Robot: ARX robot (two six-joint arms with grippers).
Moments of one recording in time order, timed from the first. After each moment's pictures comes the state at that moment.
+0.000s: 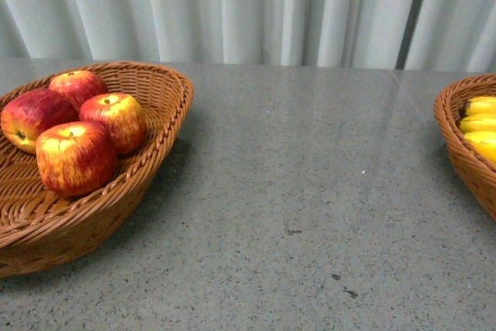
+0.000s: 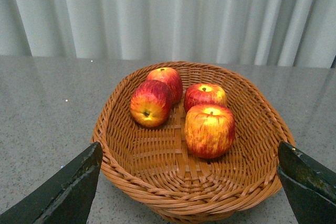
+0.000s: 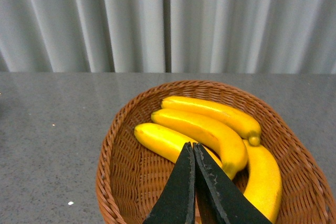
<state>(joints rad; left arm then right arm) 0.00 0.01 0.01 0.00 0.00 0.00 -0.09 0.32 0.12 0.19 -0.08 0.00</state>
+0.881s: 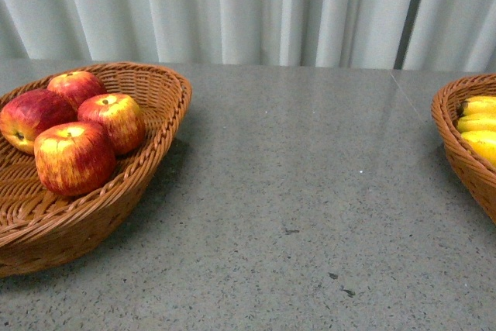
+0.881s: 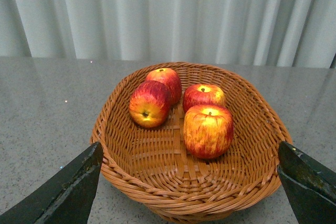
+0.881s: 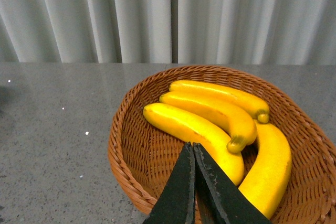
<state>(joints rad) 0.00 0.01 0.01 0.00 0.00 0.00 0.00 0.00 0.01 0.00 0.00 0.00</state>
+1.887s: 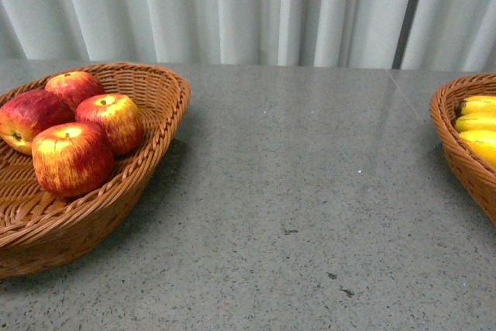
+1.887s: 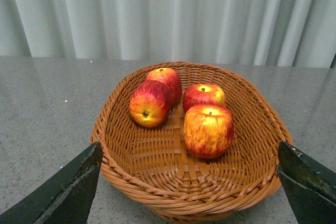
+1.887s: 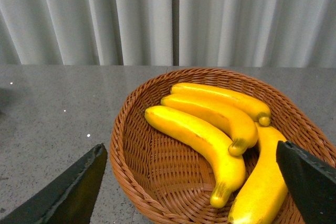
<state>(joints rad) 0.00 0.01 0.01 0.00 0.00 0.00 0.00 0.00 0.01 0.00 0.00 0.00</state>
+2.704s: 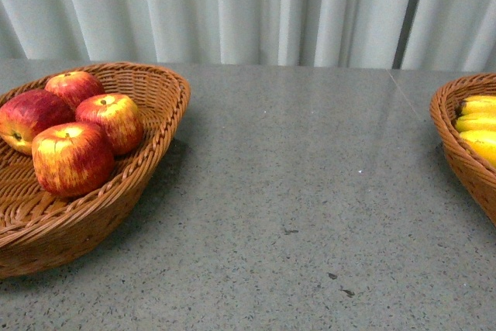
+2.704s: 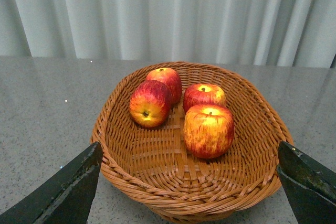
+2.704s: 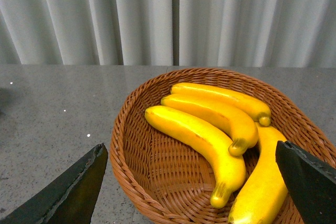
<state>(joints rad) 0.00 0.01 0.01 0.00 0.00 0.00 0.00 0.00 0.01 0.00 0.00 0.00</state>
